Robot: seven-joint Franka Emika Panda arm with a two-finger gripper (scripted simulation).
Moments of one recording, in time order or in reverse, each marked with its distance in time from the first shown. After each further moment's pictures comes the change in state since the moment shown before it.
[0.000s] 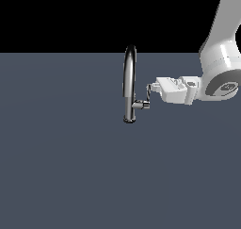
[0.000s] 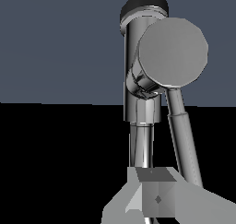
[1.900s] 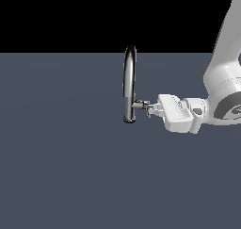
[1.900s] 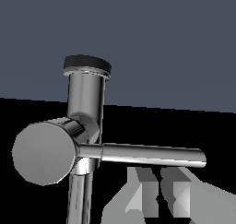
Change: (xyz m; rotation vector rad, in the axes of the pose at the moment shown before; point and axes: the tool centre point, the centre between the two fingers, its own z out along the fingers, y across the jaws) arm 0.058 0.070 -0.006 -0.001 -0.002 -0.046
